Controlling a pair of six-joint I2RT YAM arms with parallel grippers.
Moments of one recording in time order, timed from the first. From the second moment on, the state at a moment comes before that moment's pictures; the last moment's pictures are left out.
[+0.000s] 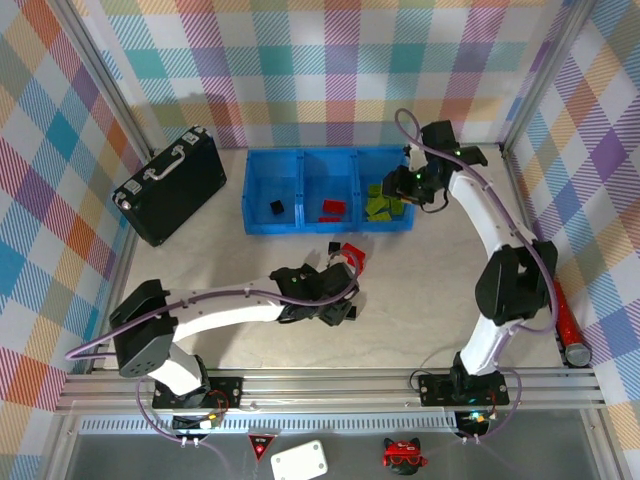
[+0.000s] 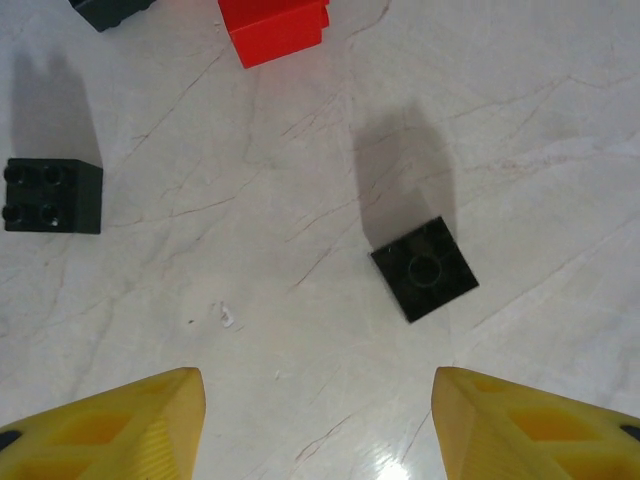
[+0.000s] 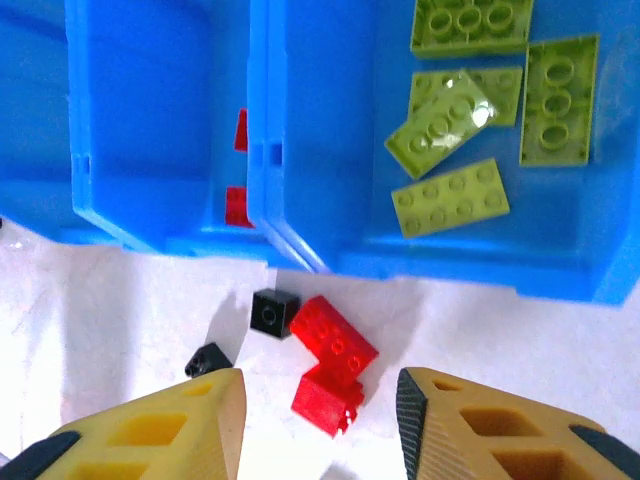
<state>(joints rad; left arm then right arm) -1.13 1.57 1.10 -0.66 -0.26 -0.47 0.22 1.75 1.66 -0.98 -0.38 0.33</state>
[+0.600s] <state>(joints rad) -1.14 1.87 1.30 -0.73 -0.18 -0.79 0.22 1.43 1.34 -0.95 -0.35 0.38</state>
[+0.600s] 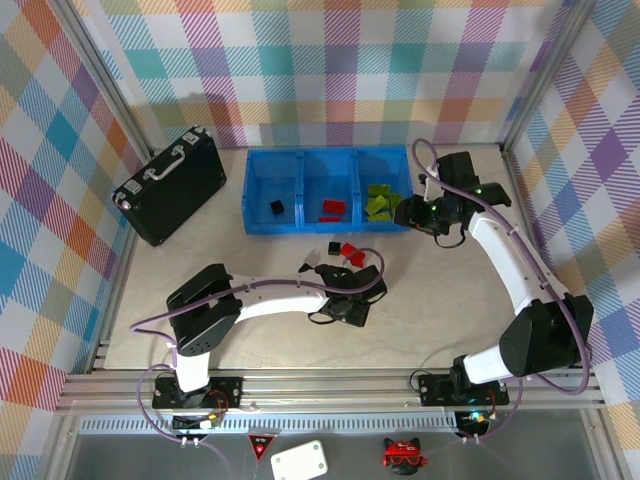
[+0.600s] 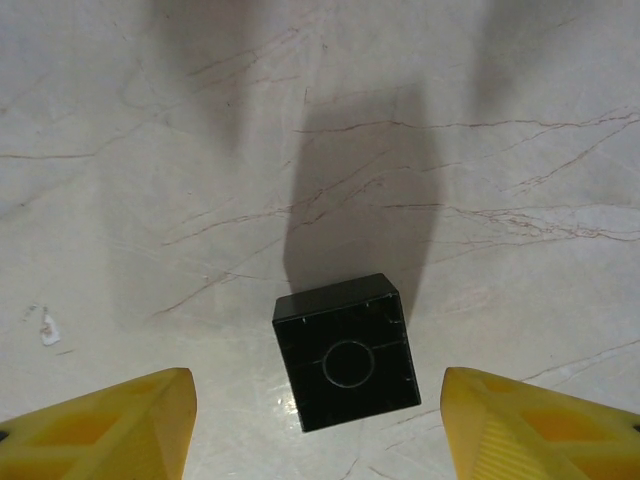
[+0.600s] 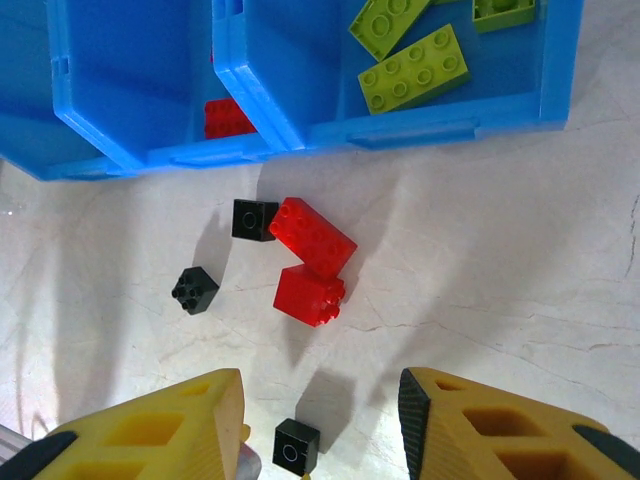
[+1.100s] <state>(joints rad) -1.14 1.96 1.33 -0.74 -0.15 -0.82 0.22 1.39 1.34 -0.95 -0.36 0.39</state>
